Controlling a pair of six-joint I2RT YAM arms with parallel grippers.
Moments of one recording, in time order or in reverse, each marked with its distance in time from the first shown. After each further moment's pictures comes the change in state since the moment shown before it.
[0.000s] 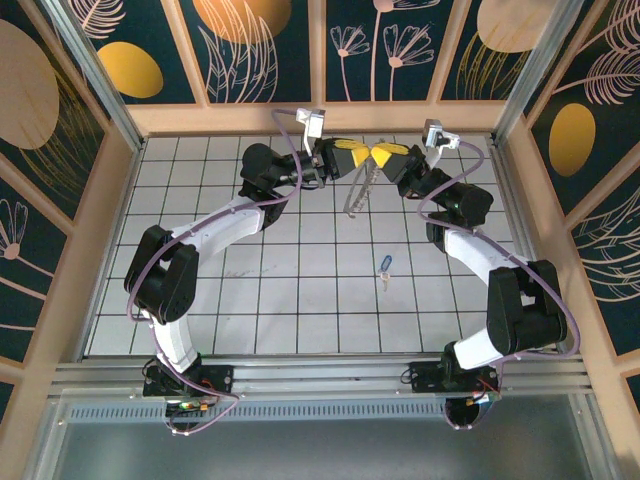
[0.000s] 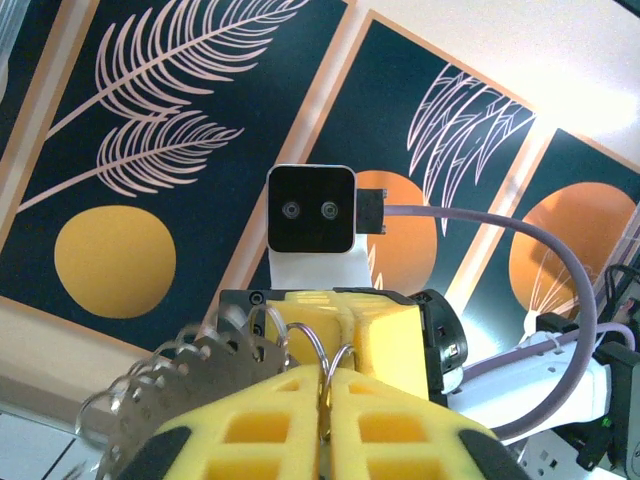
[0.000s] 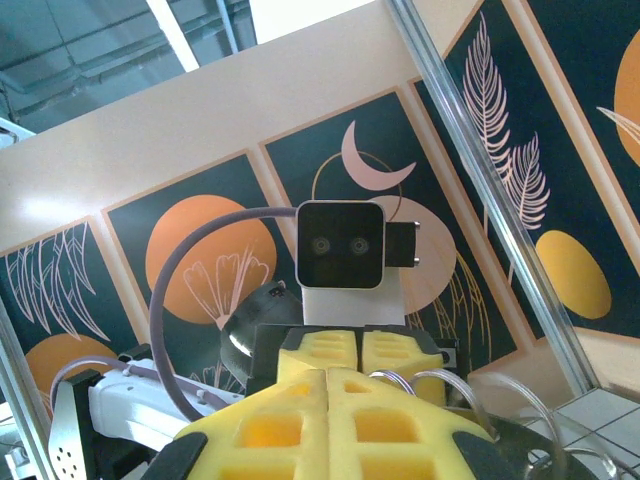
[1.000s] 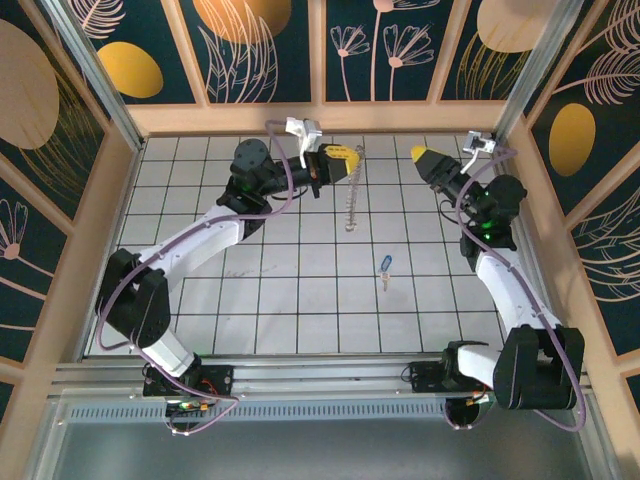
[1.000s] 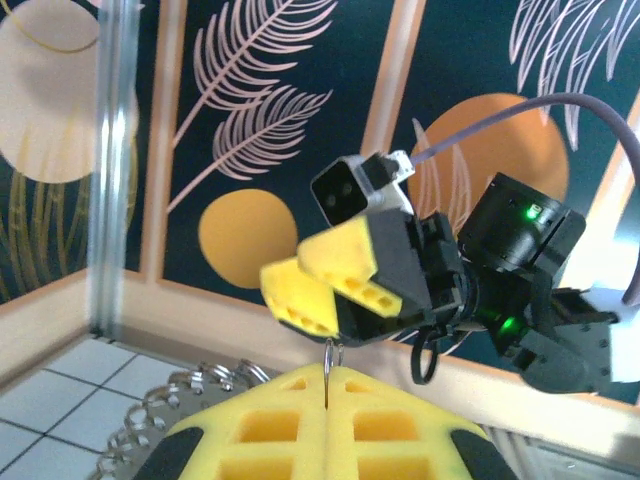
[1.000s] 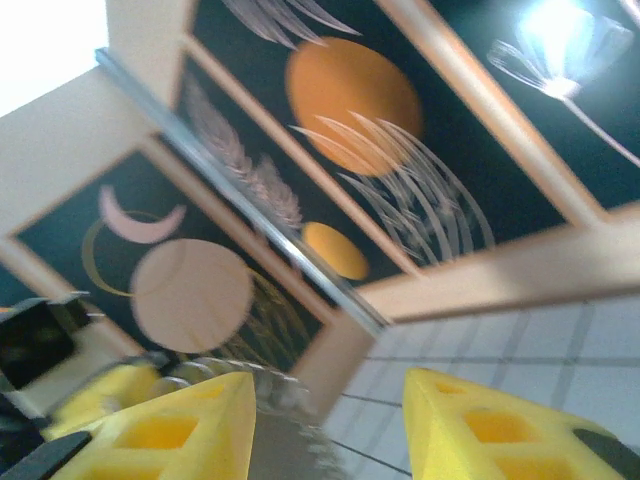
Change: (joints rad) left arm -0.002 -0.209 -0.103 -0.430 -0.137 0.564; right arm -0.215 -0.316 -0.092 -0.863 0.160 -0.248
